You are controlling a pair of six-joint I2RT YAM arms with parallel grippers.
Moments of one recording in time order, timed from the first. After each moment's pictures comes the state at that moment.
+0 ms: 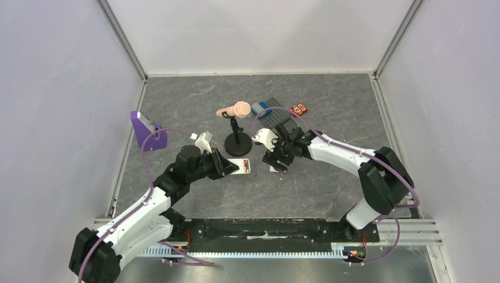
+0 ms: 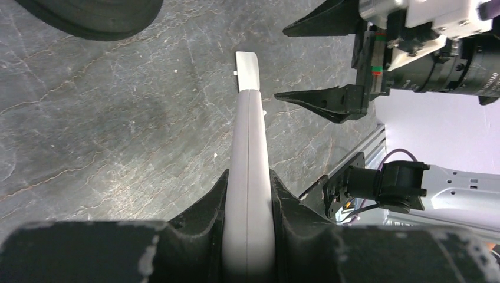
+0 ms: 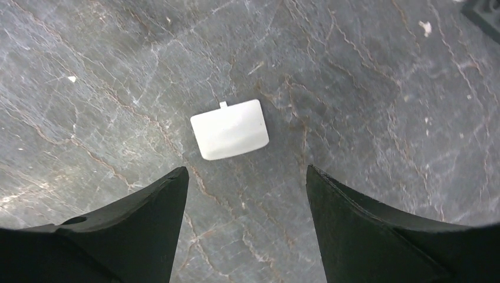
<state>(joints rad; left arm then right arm) -0.56 0.81 0.41 -0.08 0.28 -0.82 0.69 1.58 1.00 -0.46 -0.16 -0.44</state>
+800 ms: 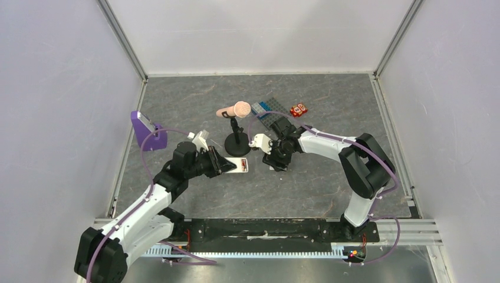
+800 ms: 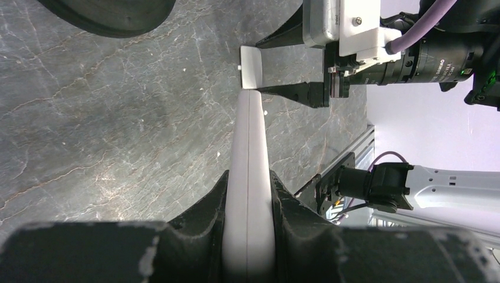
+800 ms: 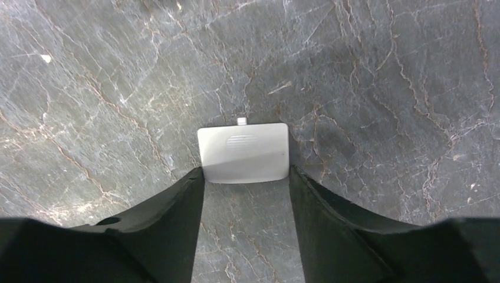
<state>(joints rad) -0.44 0.85 0.41 -0.08 0.41 -0.82 0.65 1.78 1.09 -0.51 -0.29 -0.65</state>
